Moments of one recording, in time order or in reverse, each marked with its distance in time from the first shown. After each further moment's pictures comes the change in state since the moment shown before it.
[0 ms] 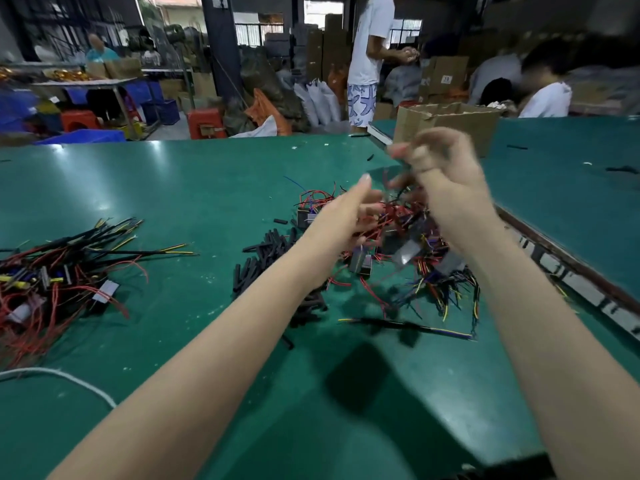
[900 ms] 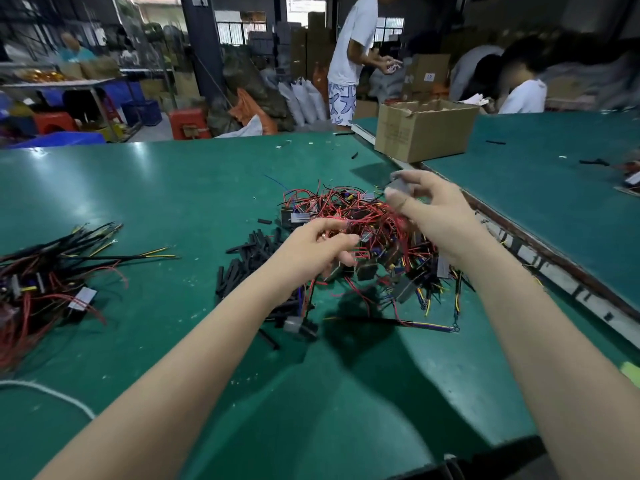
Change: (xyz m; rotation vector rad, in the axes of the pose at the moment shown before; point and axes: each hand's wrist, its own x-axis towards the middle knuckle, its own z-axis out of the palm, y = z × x) left_hand -0.009 -0.029 -0.015 0.326 -0.027 0.005; right_hand -0.006 0.025 -0.033 -0.294 -0.043 0.207
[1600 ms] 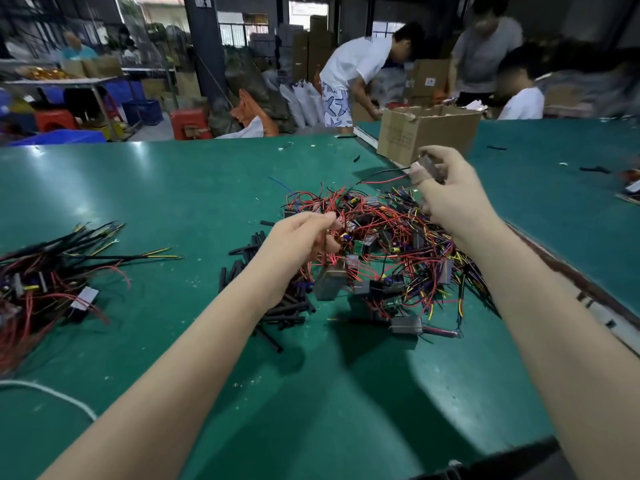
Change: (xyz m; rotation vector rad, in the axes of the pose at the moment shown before) left_hand -0.004 -0.003 -0.016 -0.207 0.141 0.052; right_hand 0.023 -0.008 0.001 -0.099 0.191 -0.029
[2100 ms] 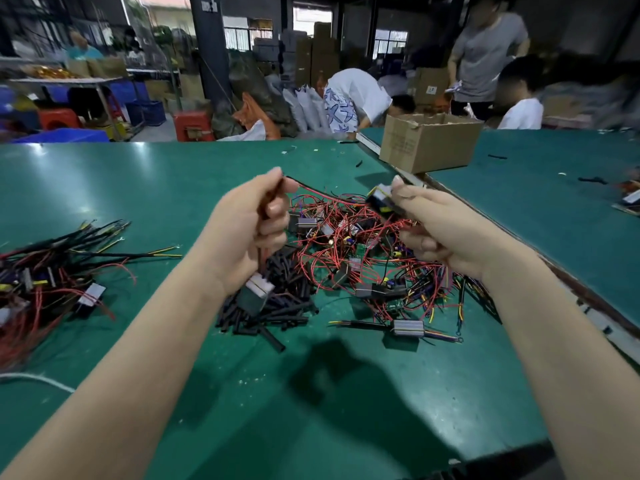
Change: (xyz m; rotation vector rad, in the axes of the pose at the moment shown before) left_hand -0.030 0.046 -0.043 -0.490 -0.066 0.049; right_hand -0.040 -0.031 -0.003 0.322 -0.485 0.264
